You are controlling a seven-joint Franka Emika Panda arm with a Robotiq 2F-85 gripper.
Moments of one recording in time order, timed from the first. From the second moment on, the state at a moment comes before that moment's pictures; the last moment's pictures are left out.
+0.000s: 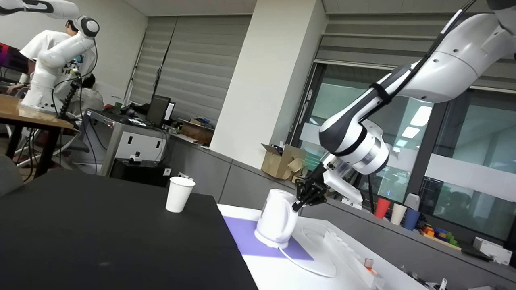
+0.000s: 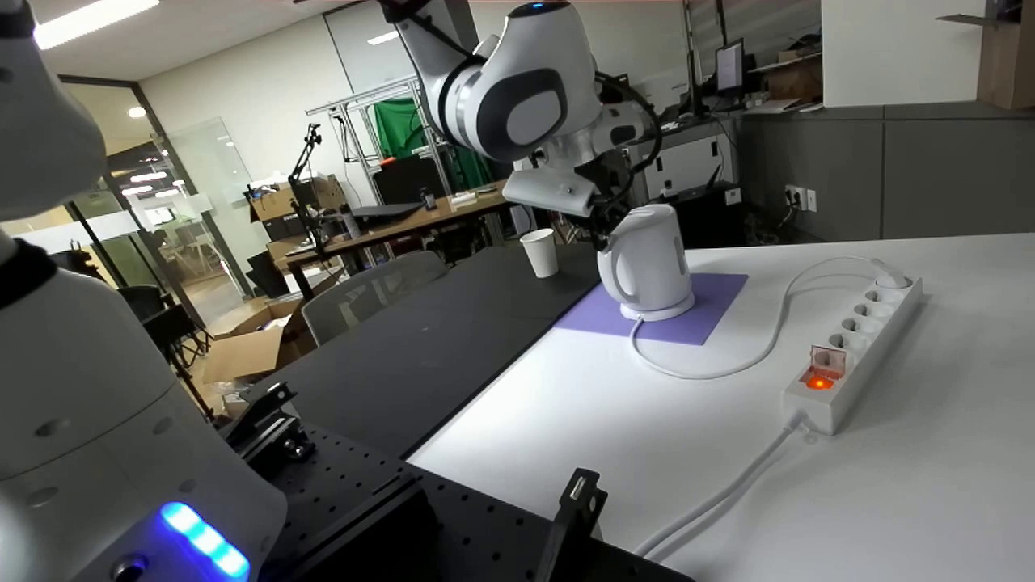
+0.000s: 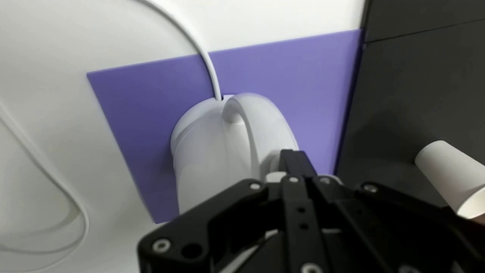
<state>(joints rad) -0.77 0.54 0.57 -2.29 0.15 3.09 -0.26</state>
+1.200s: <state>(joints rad) -0.41 0.17 0.29 -2.34 0.23 2.59 -0.23</state>
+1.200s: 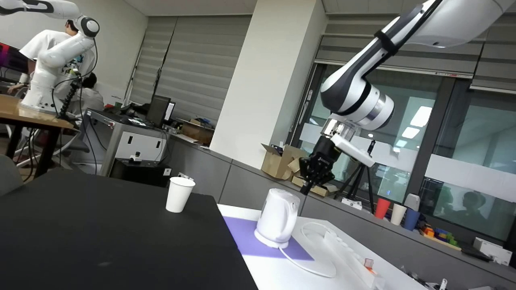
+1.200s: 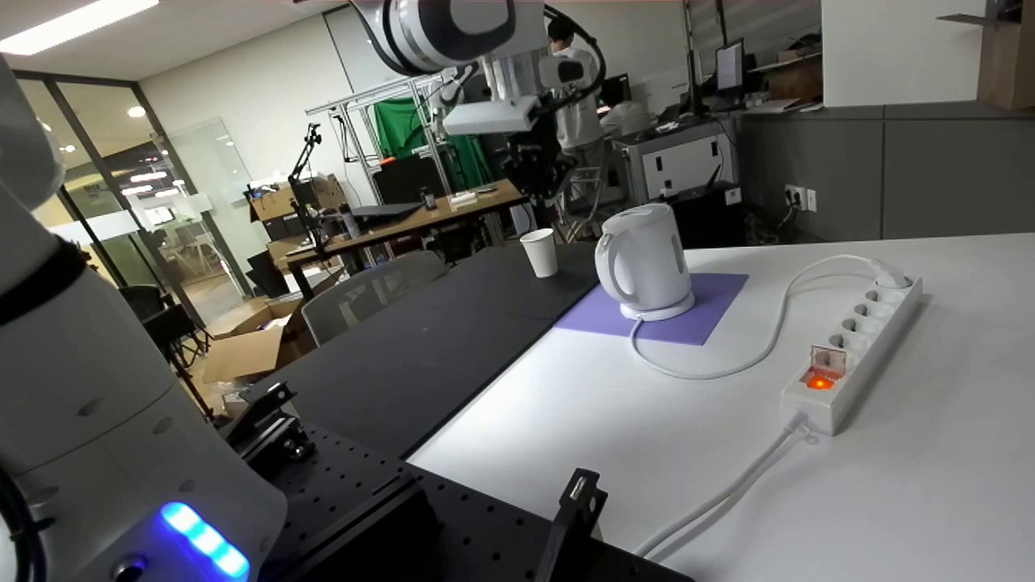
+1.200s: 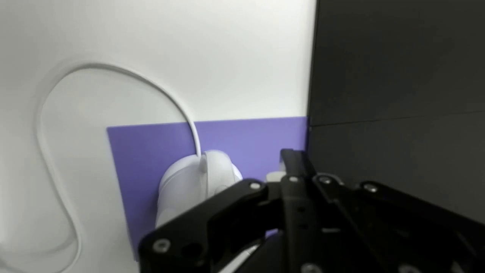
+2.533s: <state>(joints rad) -0.23 -0.02 -0.03 -2.42 -0.14 2.45 0.00</state>
